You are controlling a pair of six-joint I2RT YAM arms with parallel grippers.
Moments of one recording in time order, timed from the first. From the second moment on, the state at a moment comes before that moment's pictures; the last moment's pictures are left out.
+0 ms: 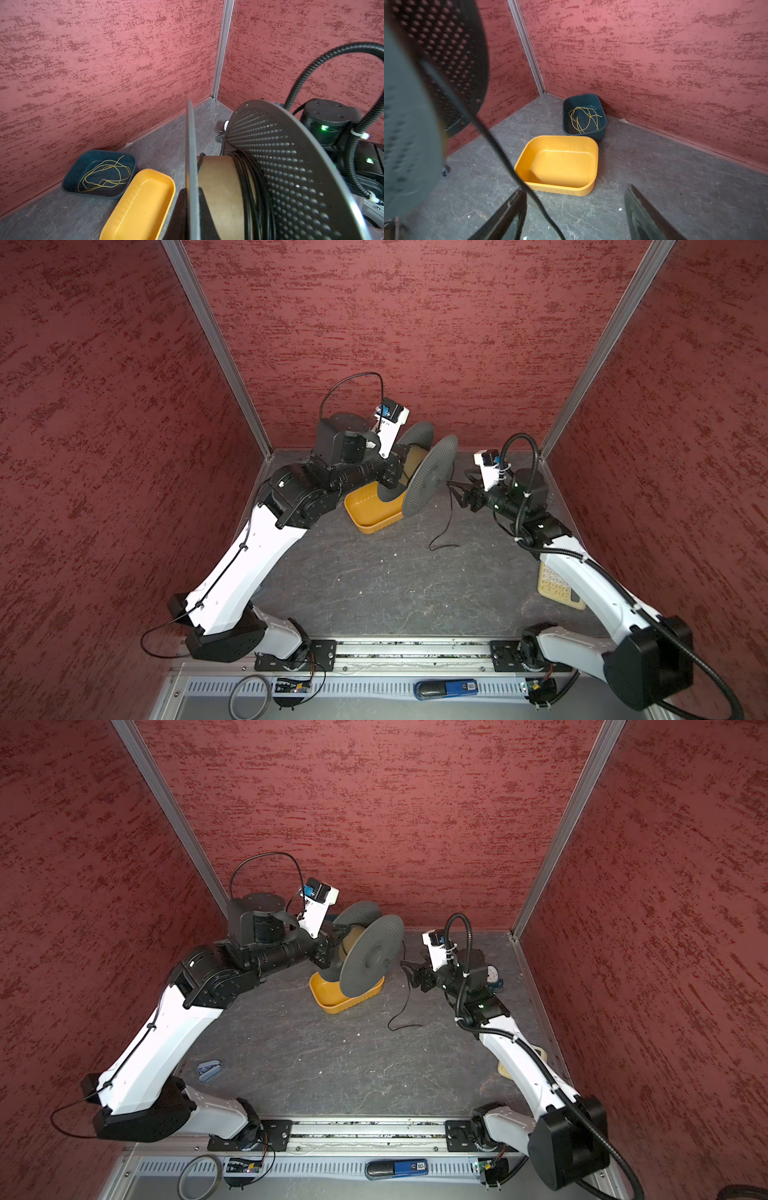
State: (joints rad) left arm -0.77 1.43 2.01 -0.87 -0.06 -0.05; right arm 0.30 1.14 0.91 0.06 -0.45 0.09
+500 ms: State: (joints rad) left arm -0.77 1.39 2.01 -0.79 -0.01 -0.08; right arm 0.30 1.03 0.78 0.11 -0.54 0.18
